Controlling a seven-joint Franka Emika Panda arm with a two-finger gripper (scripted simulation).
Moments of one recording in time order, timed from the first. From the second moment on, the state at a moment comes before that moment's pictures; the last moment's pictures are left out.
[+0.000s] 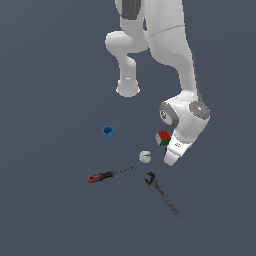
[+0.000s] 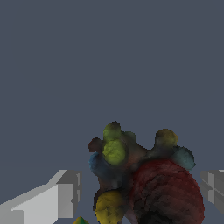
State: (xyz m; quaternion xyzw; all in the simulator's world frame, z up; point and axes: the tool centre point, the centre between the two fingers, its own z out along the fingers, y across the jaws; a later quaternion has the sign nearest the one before) arm 0.000 0.228 0.034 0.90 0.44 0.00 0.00
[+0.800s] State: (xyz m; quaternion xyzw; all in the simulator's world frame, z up) arm 0.001 0.227 0.036 0.90 0.44 0.00 0.00
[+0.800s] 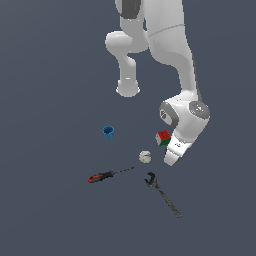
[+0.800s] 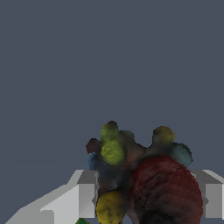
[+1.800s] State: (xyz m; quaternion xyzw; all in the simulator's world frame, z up) arm -0.002 0.168 0.158 0.90 0.44 0.00 0.00
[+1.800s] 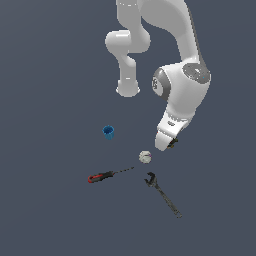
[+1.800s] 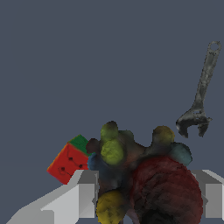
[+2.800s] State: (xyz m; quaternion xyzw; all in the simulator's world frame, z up) arm -0.003 0.070 0.367 0.90 0.44 0.00 0.00
